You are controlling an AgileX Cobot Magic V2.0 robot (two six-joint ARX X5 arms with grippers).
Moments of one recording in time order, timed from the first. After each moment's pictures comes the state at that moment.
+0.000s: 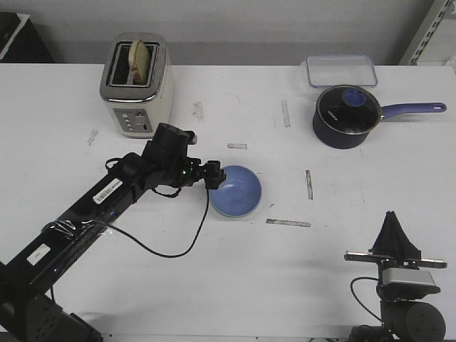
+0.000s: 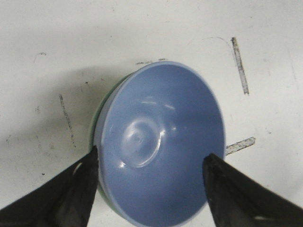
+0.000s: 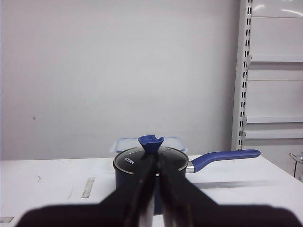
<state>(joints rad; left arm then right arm) -0.52 1.64 1.49 -0.58 0.32 -0.43 0.02 0.06 0.28 0.01 0.08 0.00</state>
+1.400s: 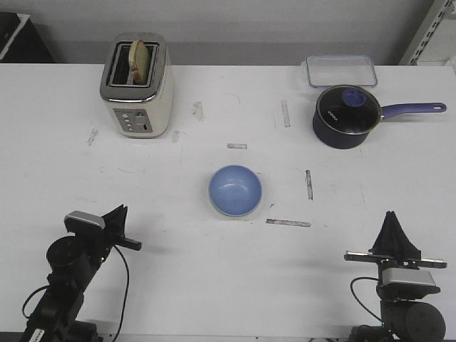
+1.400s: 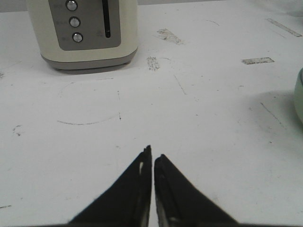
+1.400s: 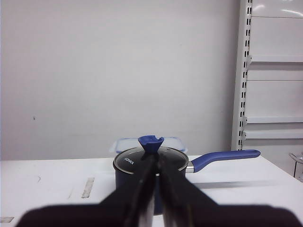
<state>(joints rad) -0.15 0.55 0.32 0.09 0.10 0.01 0.02 0.06 0.28 0.01 0.08 0.00</state>
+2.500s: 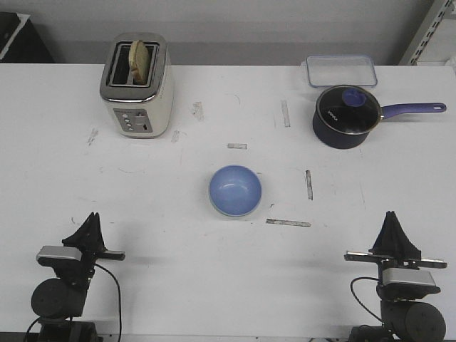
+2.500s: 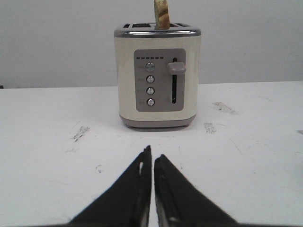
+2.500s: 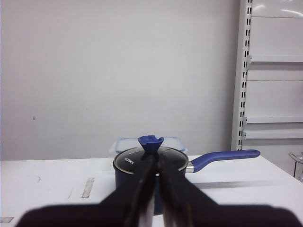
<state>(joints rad) -0.05 0.09 0.11 0.14 -0.02 0.01 0.02 0.06 0.28 0.01 0.08 0.00</state>
